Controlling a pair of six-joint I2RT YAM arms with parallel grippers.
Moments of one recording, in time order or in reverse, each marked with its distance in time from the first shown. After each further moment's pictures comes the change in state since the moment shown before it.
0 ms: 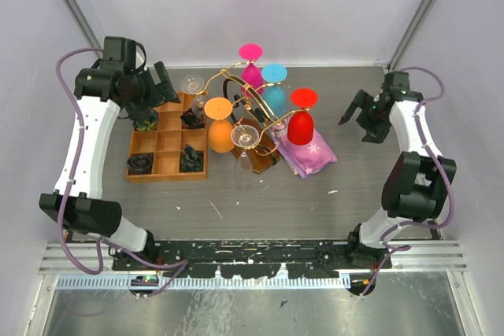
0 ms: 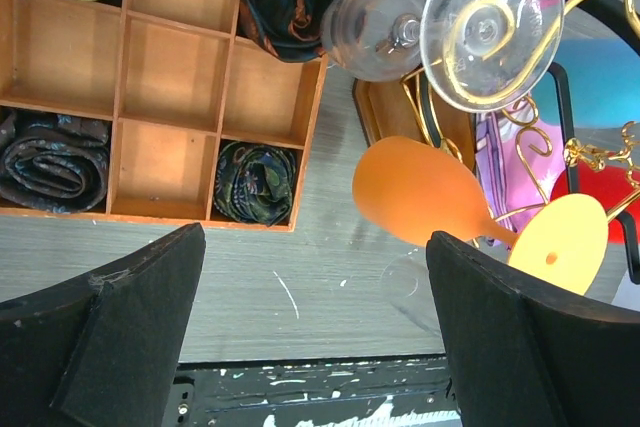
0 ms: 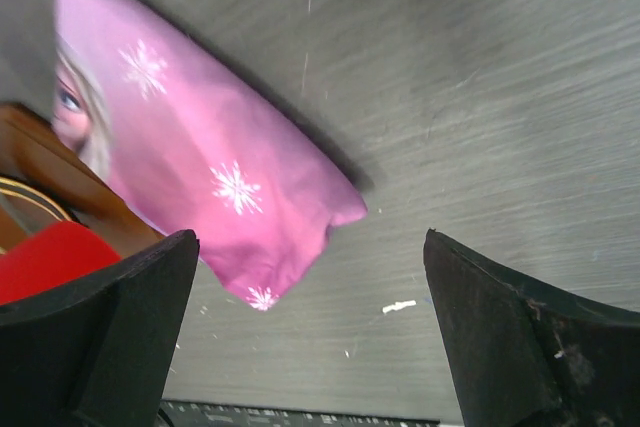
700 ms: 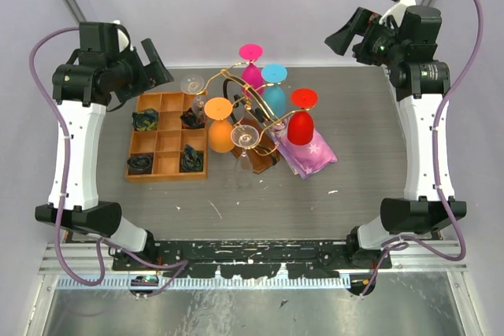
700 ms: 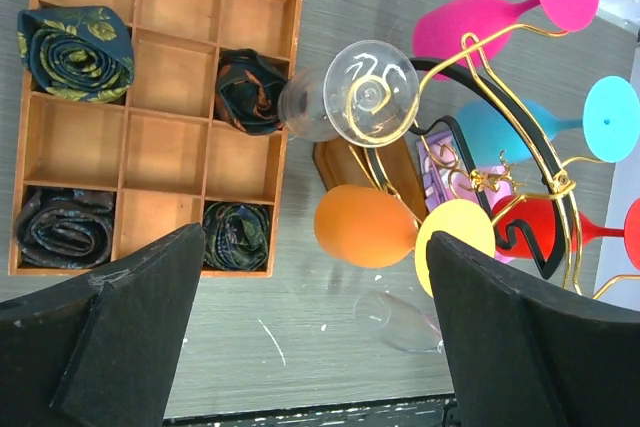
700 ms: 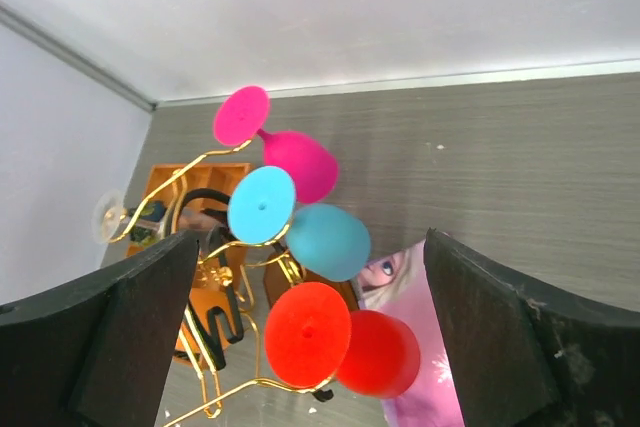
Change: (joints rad) left arm 0.000 -0.006 0.224 -0.008 -0.020 0.030; right arm 0.188 -0.107 0.582 0.131 -0.176 -0.019
